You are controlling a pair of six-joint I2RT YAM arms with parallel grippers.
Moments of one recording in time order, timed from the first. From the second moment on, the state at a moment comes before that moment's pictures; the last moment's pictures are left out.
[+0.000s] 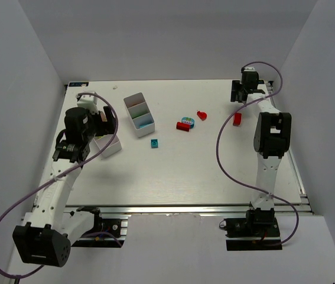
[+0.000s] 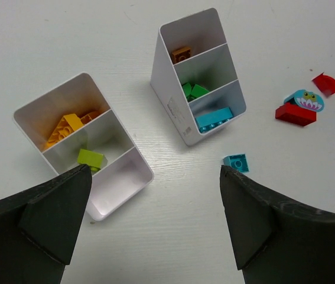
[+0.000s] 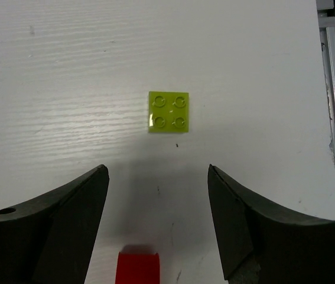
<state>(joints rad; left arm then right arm) -0.11 1.03 0.96 -0.31 0.05 -0.13 0.03 2.28 1.84 -0.23 0.17 -0.03</state>
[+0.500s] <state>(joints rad) -0.11 0.96 0.91 -0.32 0.04 -0.29 0.01 2.44 2.08 -0.20 0.16 0.06</state>
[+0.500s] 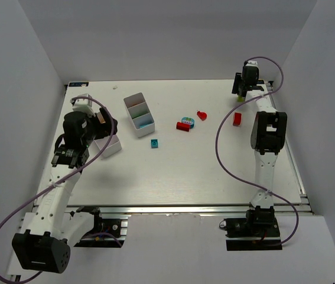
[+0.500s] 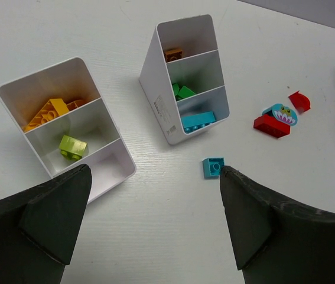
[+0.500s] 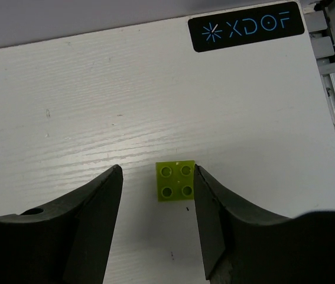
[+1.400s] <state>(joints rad) -0.11 0.99 0.91 -0.31 0.03 -0.33 0.02 2.45 2.00 -0.20 0.23 0.18</state>
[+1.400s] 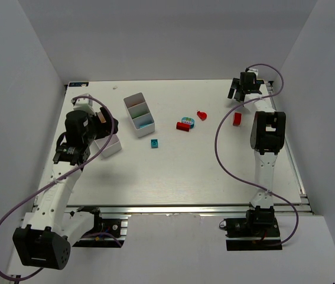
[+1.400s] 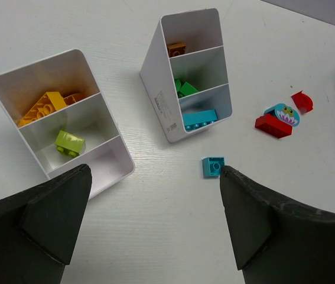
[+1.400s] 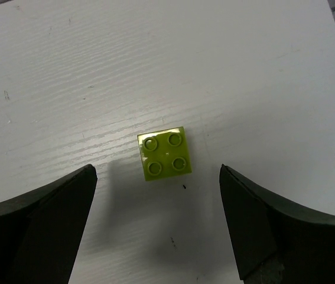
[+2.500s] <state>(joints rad) -0.11 0.98 0.91 -0.34 -0.03 -0.34 -0.06 2.62 2.32 -0.42 0.01 0.26</state>
